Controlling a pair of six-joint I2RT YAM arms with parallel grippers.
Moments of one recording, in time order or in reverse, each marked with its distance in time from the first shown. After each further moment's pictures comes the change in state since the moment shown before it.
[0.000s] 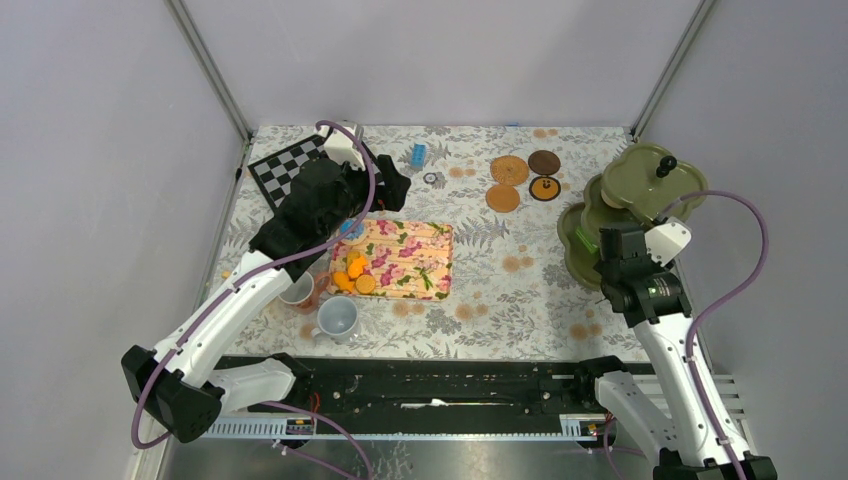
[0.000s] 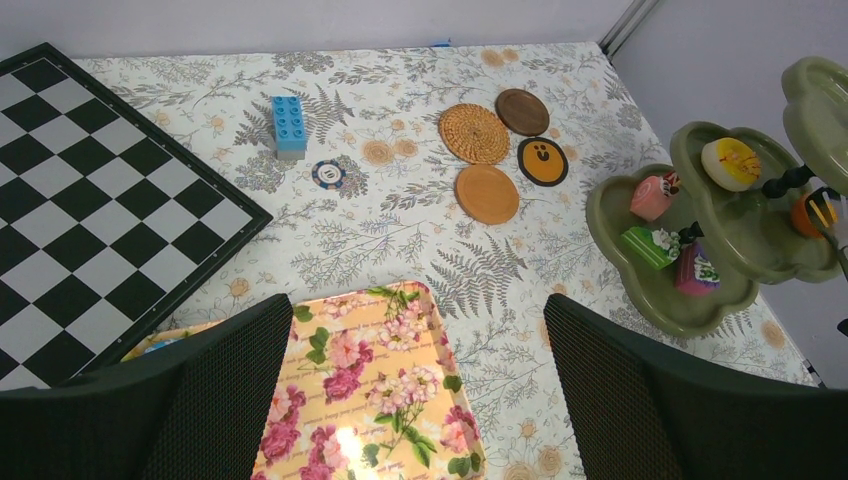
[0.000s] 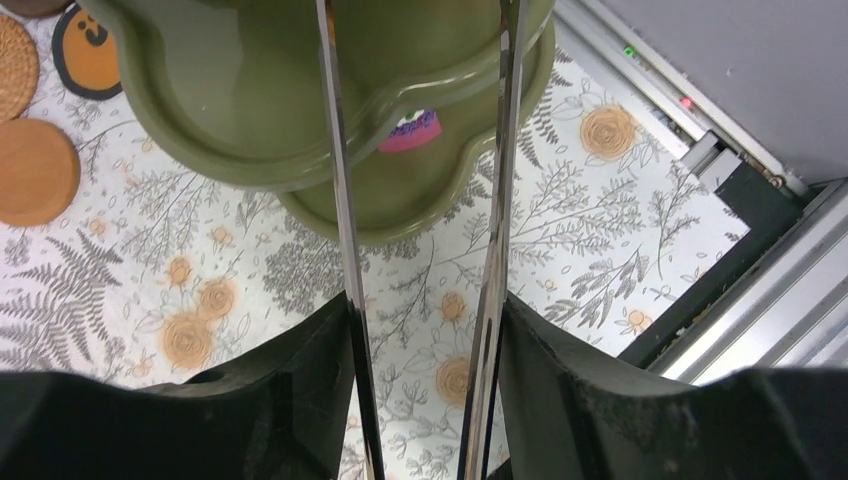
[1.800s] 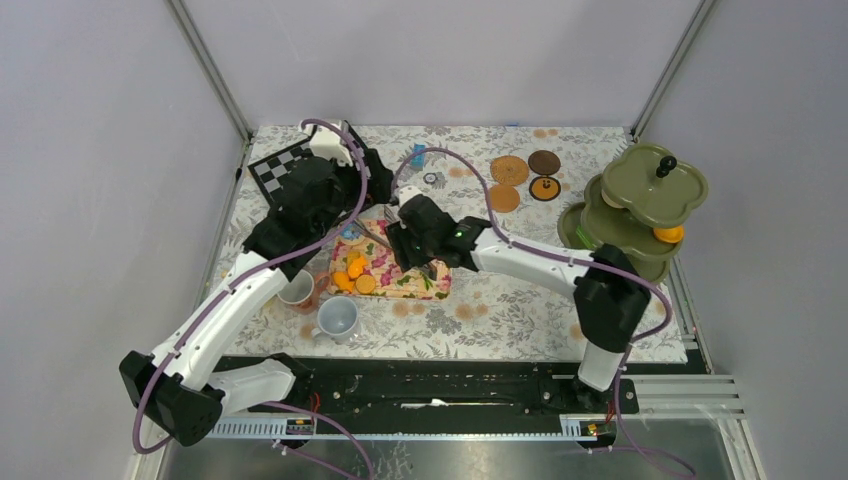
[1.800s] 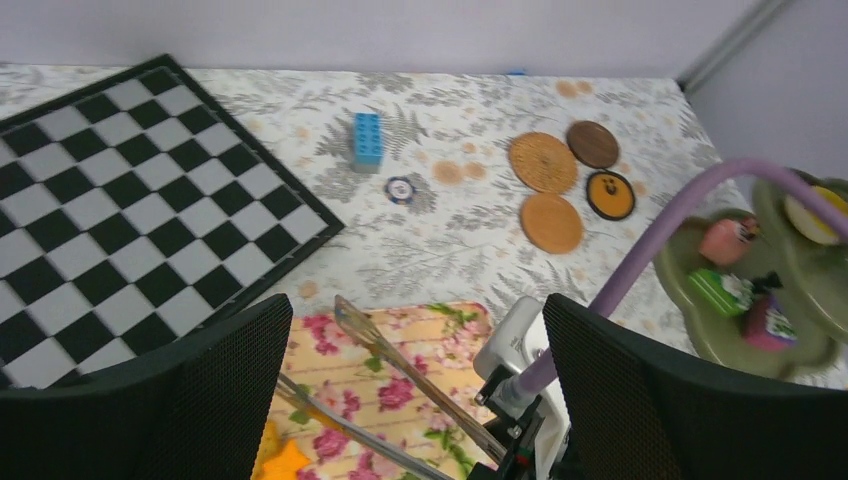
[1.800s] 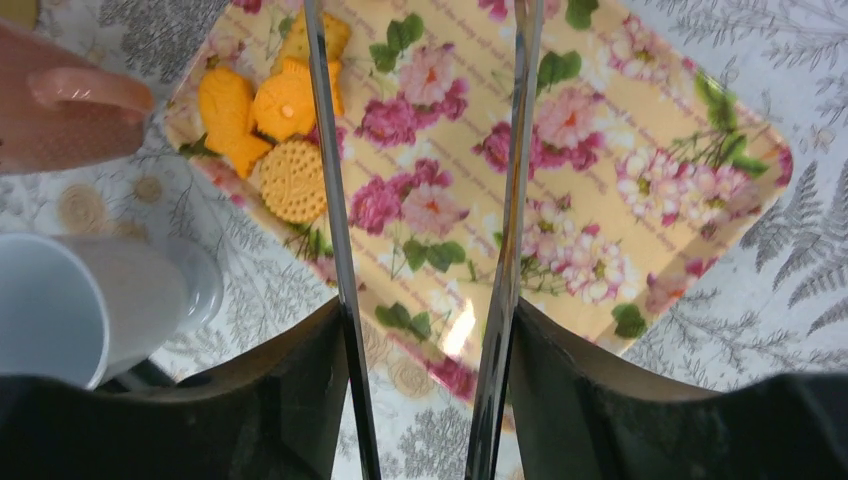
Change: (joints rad) left arm 0.017 -0.008 0.000 -0.008 -0.090 0.020; right arm 0.763 0.969 0.471 0.580 -0.609 -0.389
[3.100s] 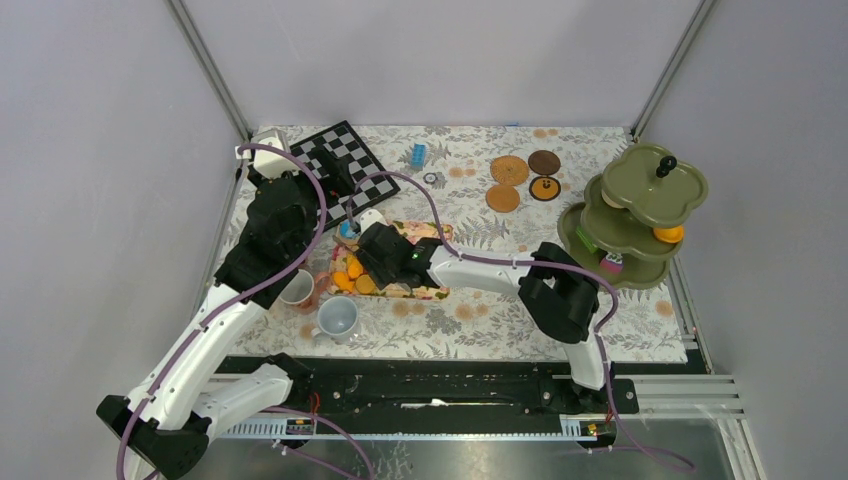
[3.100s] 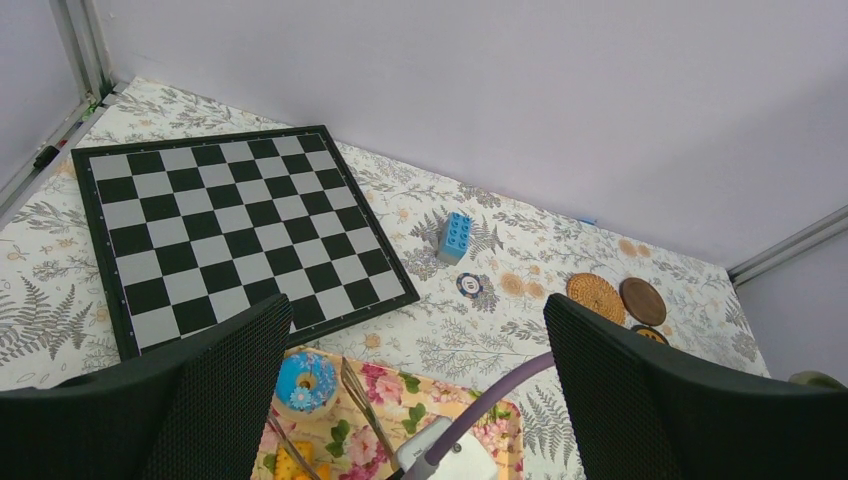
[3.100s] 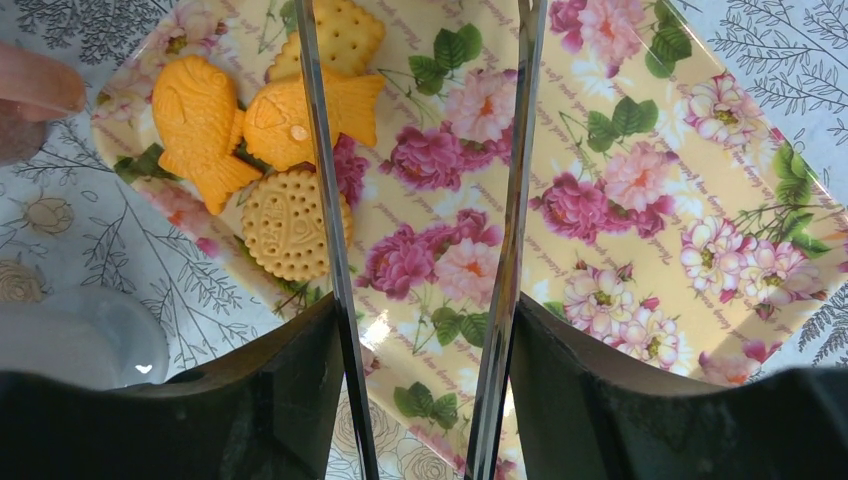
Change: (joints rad) left arm 0.029 -0.196 -0.072 0.026 -0.363 -0.098; right arm 0.146 0.270 0.159 0.057 0.226 -0.111
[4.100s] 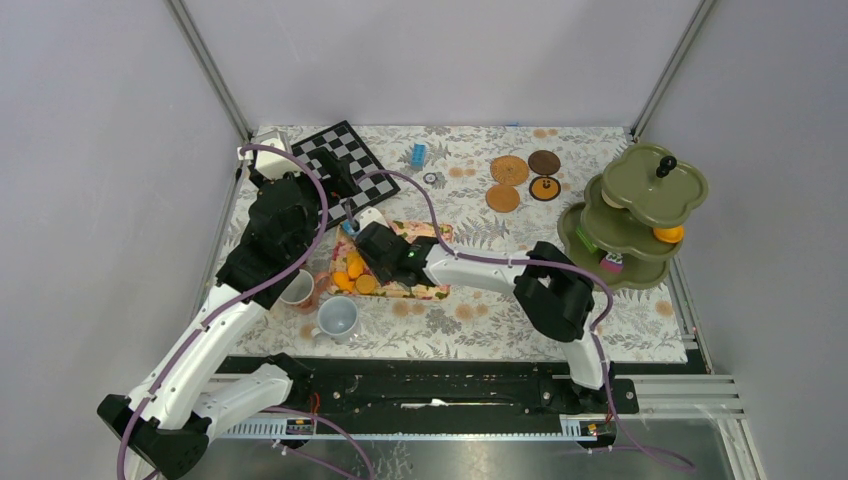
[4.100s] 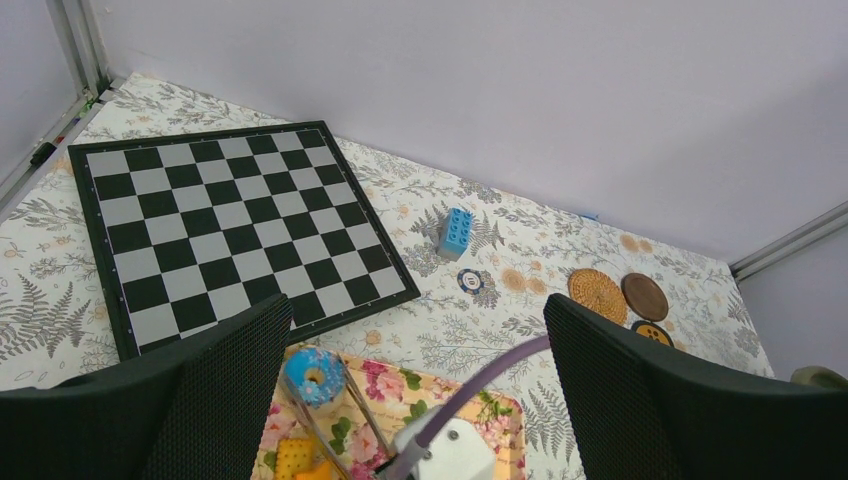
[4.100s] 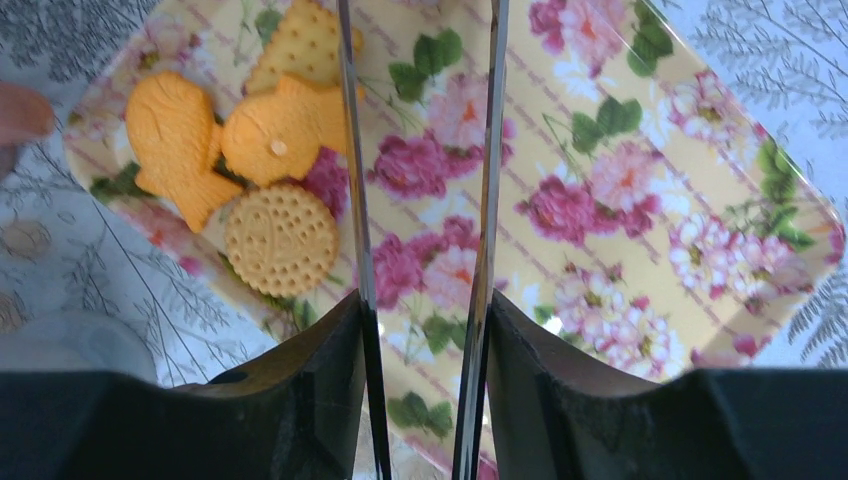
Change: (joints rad) left arm 0.000 0.000 -0.013 0.006 0.005 0.000; right arm 0.000 0.056 0.072 -0.038 0.040 0.016
